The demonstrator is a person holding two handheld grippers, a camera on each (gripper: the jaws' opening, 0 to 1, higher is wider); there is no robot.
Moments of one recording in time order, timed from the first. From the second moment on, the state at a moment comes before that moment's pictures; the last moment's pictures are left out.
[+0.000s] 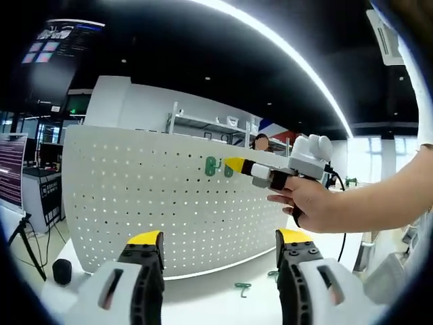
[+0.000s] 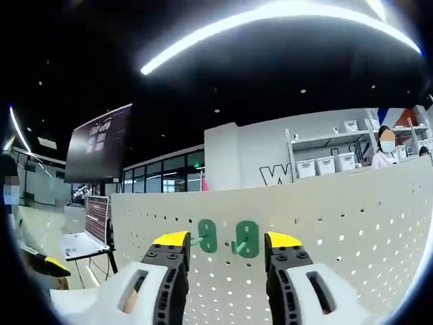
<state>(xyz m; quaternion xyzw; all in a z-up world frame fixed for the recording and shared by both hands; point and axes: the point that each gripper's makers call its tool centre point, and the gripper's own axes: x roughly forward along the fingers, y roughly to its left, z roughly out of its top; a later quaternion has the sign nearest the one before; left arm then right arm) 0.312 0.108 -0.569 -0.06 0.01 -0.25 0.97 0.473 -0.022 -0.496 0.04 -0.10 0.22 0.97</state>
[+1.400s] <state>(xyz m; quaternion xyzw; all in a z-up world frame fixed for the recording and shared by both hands) 0.308 0.090 -0.573 -0.04 0.01 -0.28 0.96 0.398 -0.049 -0.545 0.01 -0.05 0.35 0.93</state>
